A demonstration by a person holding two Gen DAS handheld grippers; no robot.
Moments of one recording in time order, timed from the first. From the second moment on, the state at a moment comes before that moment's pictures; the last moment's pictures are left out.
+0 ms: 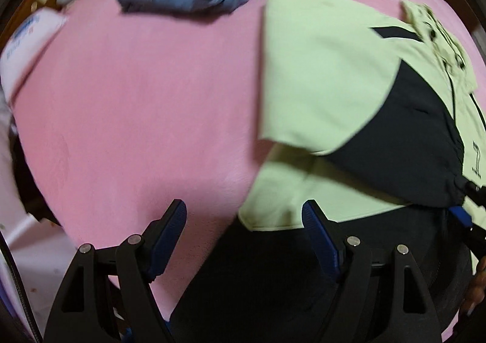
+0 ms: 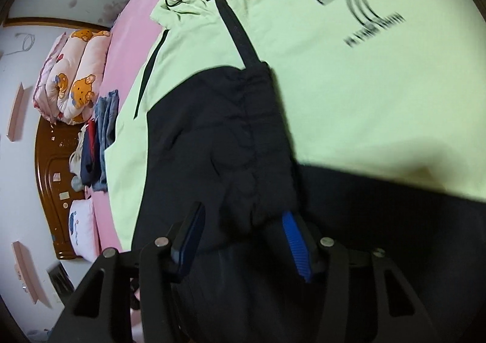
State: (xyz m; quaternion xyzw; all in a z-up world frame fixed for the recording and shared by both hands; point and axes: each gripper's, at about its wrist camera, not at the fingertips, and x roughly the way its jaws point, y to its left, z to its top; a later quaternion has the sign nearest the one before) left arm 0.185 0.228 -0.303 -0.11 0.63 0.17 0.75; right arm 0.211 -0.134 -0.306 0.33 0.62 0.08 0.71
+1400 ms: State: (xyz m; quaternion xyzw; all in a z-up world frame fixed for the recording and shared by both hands) left arm 0.257 0.190 -0.321 -0.05 0.58 0.16 0.80; right arm 0.213 -0.243 -0.297 0.19 0.59 -0.12 0.78
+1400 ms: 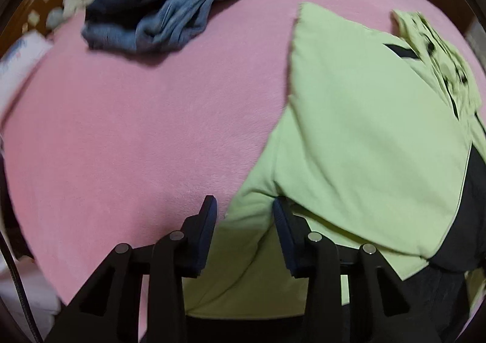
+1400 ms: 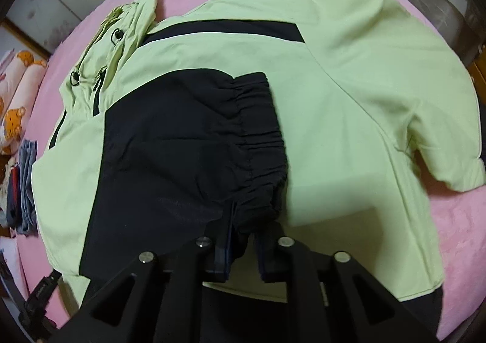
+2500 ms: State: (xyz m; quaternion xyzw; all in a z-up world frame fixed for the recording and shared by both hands) left arm 0.280 0.099 -0.308 -0.08 0.64 -0.10 0.76; right arm 0.176 -0.088 -0.281 0.19 0.52 0.09 0.83
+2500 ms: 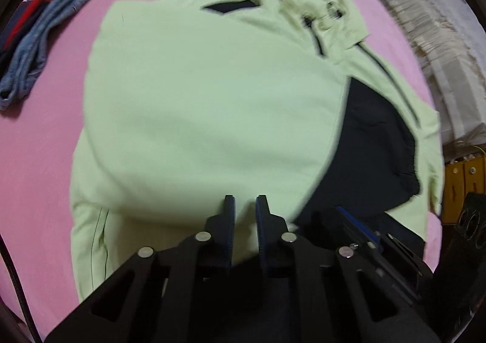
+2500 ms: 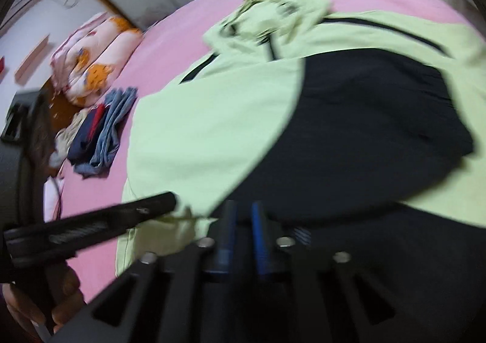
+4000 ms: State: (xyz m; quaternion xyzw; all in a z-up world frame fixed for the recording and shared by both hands) left arm 0.415 0.102 -0.323 -0.03 0.56 0.00 0.83; right arm 0.313 -0.105 -0.324 0.27 0.49 0.07 0.82
